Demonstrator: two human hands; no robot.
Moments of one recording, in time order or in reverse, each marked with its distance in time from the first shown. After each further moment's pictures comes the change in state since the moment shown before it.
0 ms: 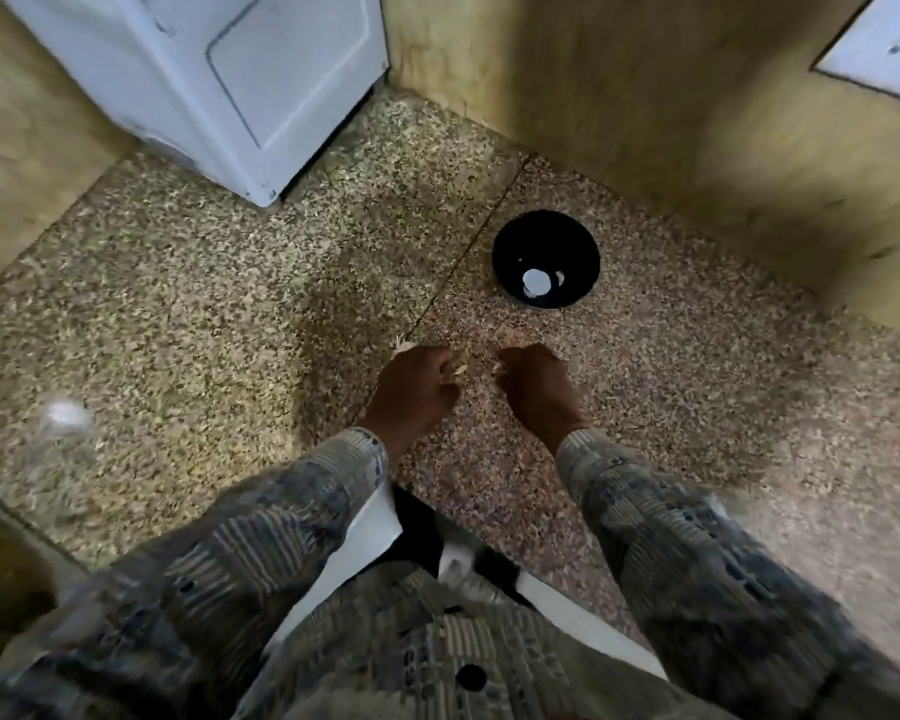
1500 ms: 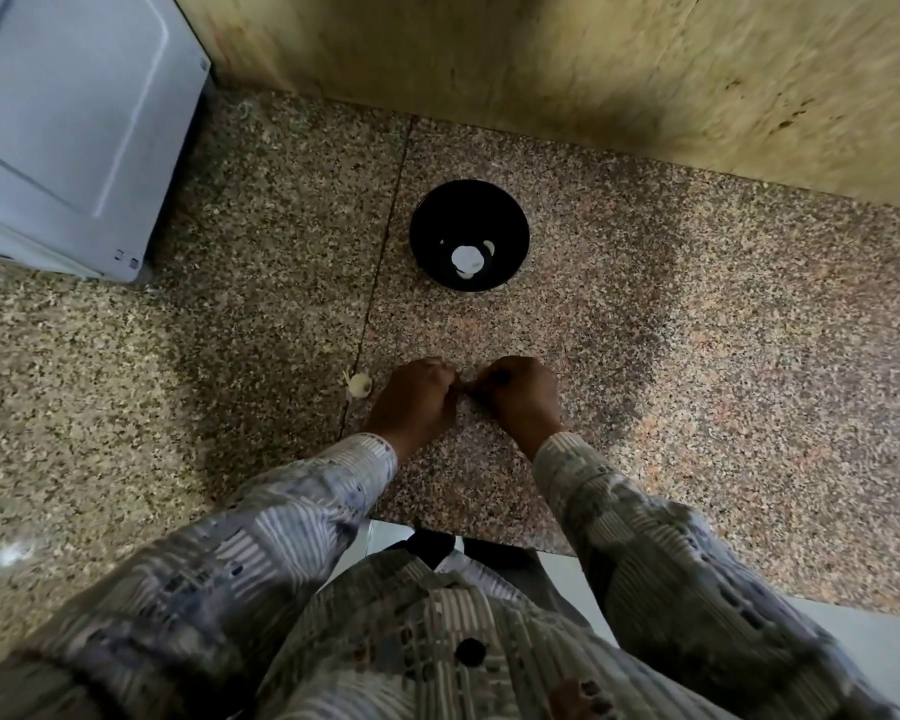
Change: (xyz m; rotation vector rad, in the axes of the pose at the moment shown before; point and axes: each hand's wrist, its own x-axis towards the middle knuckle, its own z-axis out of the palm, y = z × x) left_hand 0.056 -0.009 0.038 0.233 -0.316 0.441; right_hand -0.021 -0.014 0.010 0.351 0.084 0.631
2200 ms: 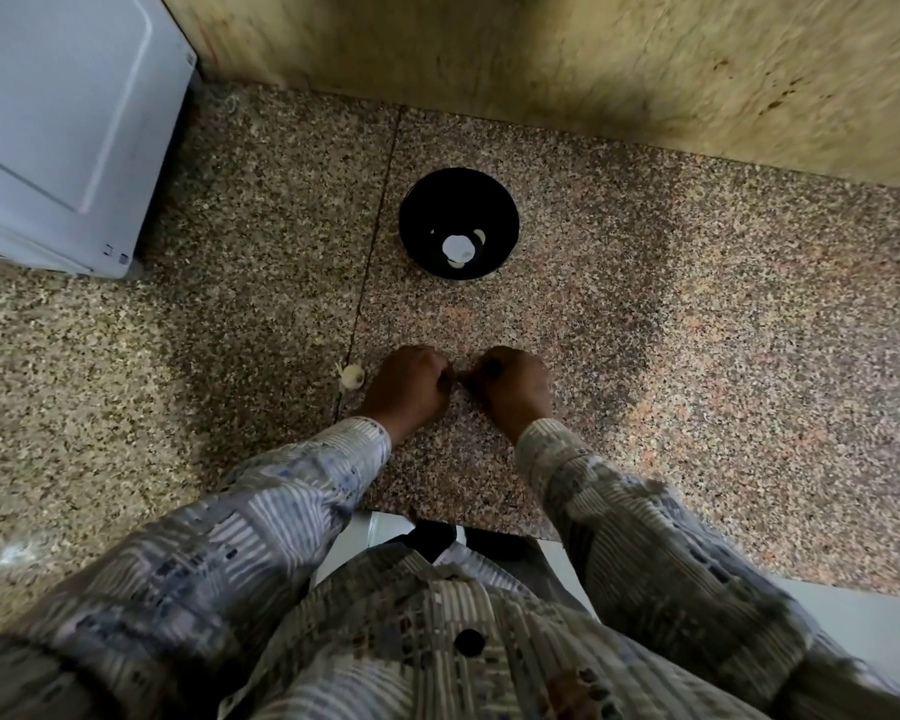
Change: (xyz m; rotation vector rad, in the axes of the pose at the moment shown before) left_hand 0.007 0.003 0.000 0.020 0.031 -0.021; right_hand -0.008 0.002 -0.003 0.009 -0.018 -0.018
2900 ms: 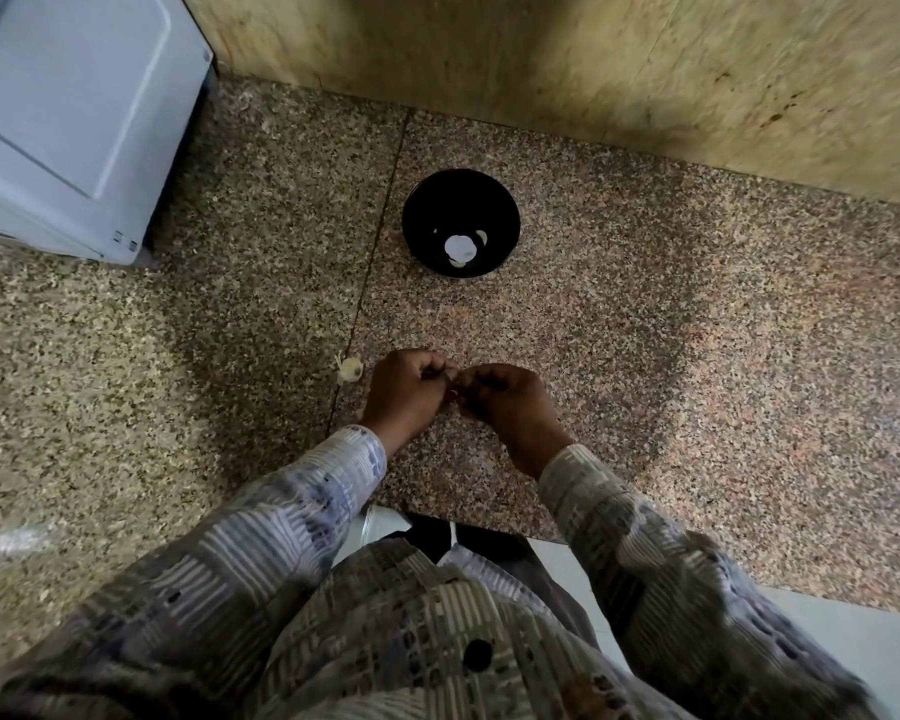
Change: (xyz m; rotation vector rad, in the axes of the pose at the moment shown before) left_hand -0.022 0.022 0.005 -0.744 0.098 -0.455; right_hand -0.041 0.005 -0.009 0.723 -0.213 0.049
